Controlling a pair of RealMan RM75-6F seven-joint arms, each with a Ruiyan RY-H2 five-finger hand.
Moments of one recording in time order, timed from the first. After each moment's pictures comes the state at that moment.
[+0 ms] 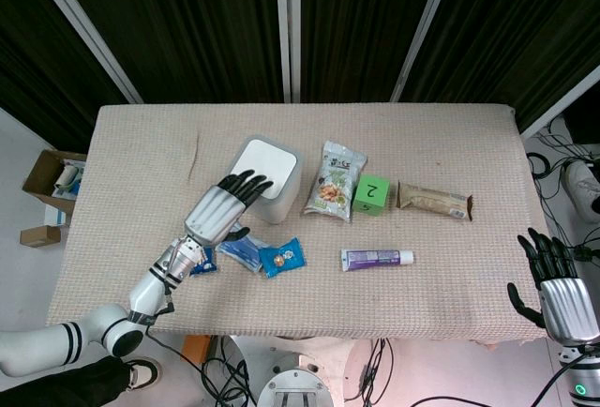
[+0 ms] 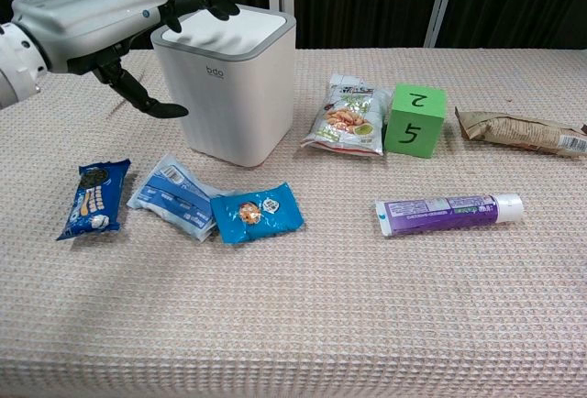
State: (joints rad) left arm -0.66 -1.50 -0.19 -1.56 1.48 1.08 0.32; right arm 0.01 -1.27 -0.01 -1.29 -1.67 1.66 0.20
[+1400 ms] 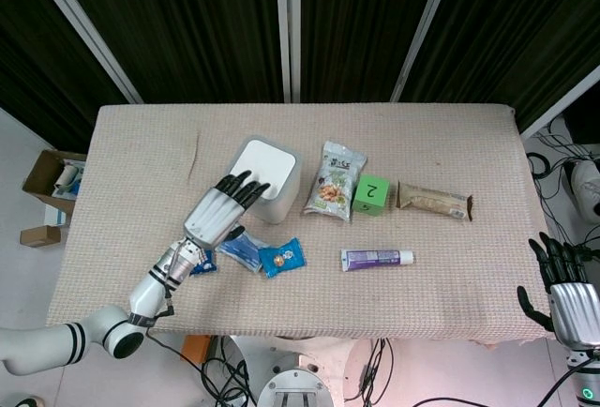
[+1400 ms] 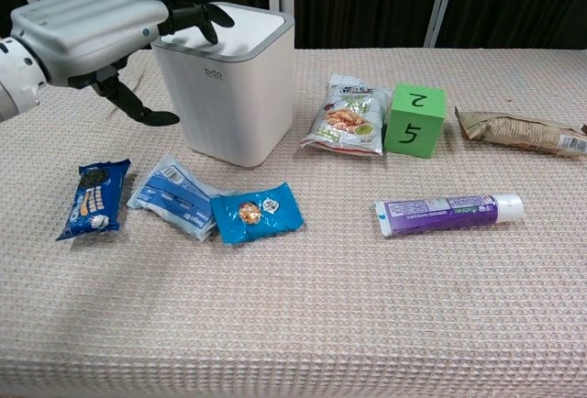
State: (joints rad) left arm -0.68 -1.51 -0.15 -1.53 1.47 1.15 0.43; right arm -0.01 -1.29 -0.01 -1.23 -1.64 1.66 0.24
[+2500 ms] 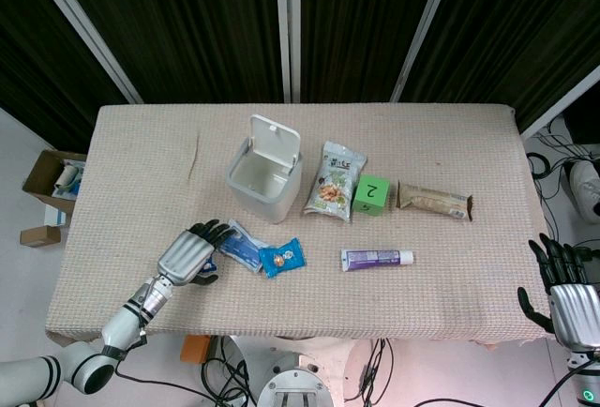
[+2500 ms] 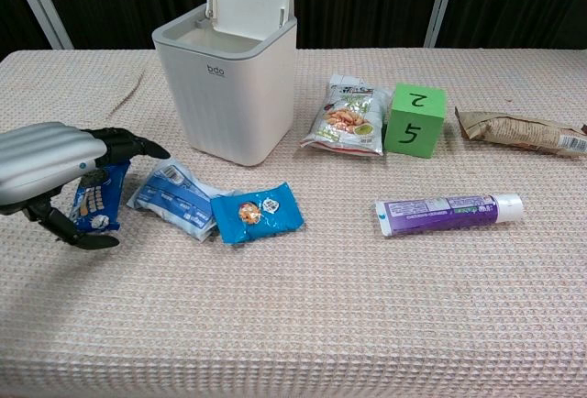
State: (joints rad) left arm -0.52 -1.52 0.04 -1.43 1.47 1.06 0.28; right arm -0.02 -1.27 -0.01 -1.26 -1.64 1.65 0.22
